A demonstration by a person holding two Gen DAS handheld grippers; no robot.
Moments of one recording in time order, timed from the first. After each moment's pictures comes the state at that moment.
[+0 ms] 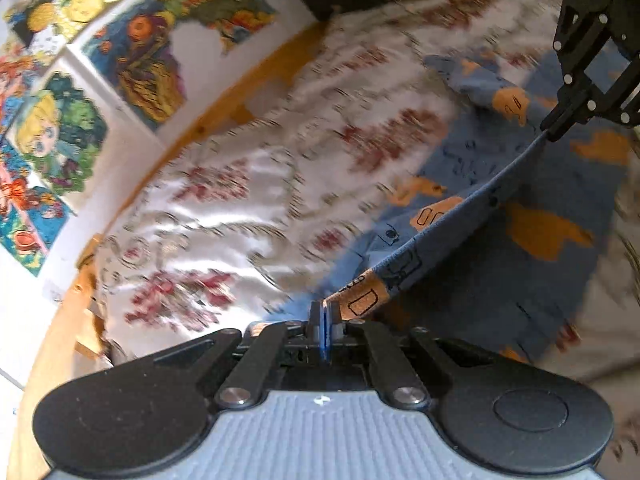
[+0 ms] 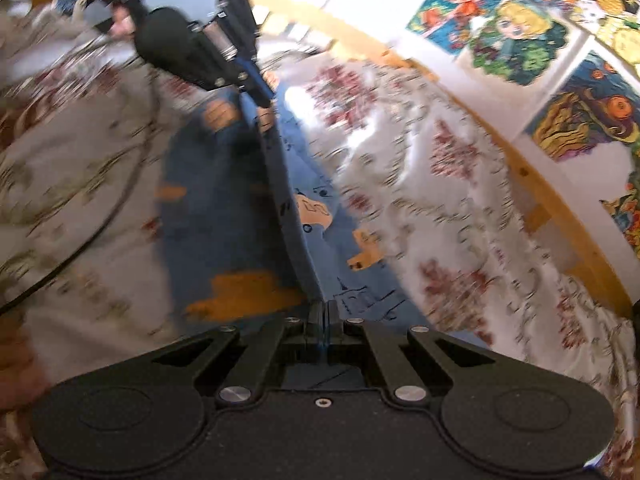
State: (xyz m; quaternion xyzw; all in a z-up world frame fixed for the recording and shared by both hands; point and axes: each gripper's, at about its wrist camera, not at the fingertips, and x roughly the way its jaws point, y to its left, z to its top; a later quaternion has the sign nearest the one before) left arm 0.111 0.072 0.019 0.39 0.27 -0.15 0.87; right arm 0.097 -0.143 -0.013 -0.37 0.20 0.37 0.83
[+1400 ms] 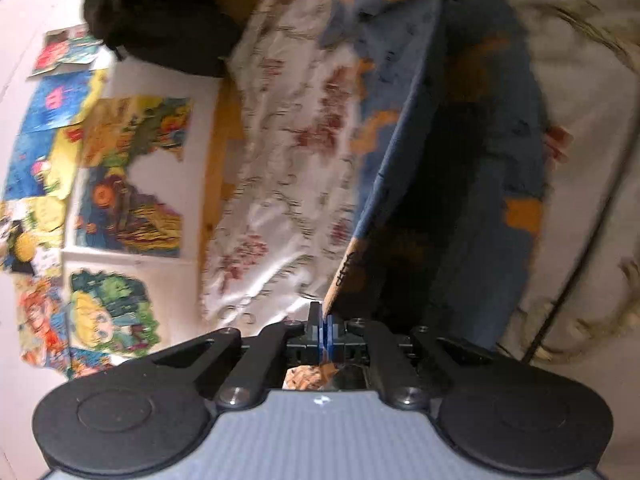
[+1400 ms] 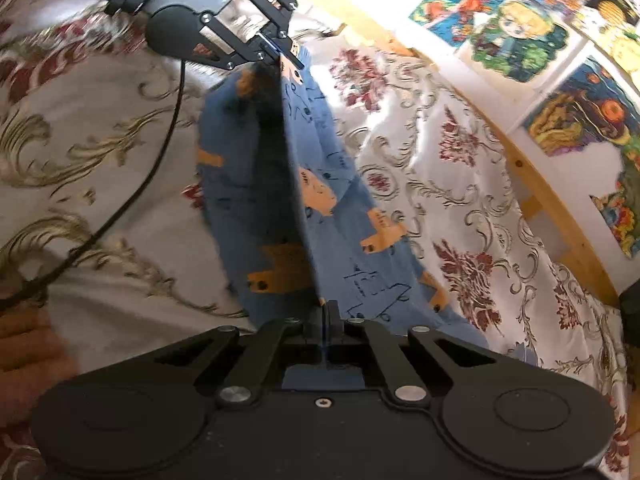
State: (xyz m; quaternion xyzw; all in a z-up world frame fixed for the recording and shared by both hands) left arm 0.071 0.065 -0.052 0.69 0.13 -0.12 0.70; right arm 0.060 -0.124 -0.045 -0.40 0.20 0.33 0.83
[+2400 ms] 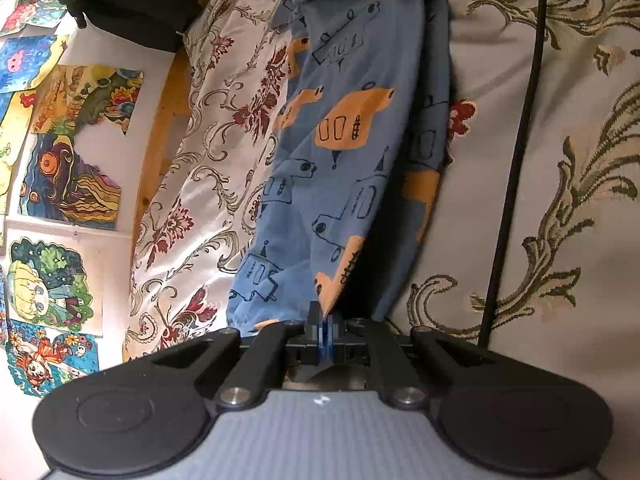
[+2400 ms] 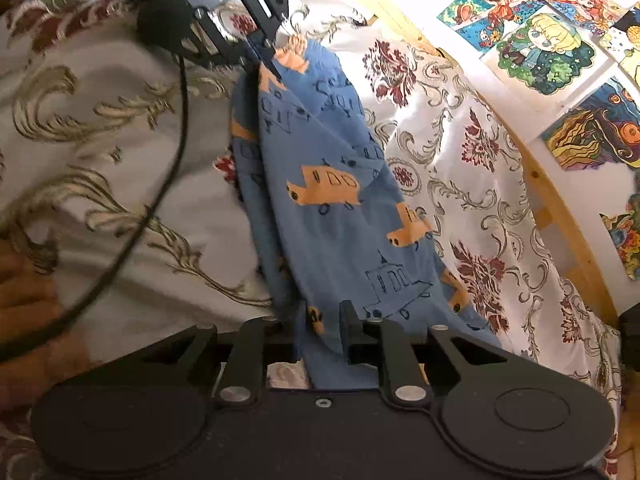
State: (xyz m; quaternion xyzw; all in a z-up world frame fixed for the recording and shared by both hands) left arm 0.053 0.070 -0.070 0.65 0.21 -0.16 0.71; right arm 0.056 -0.117 -0.064 -0.44 0.20 0.33 0.81
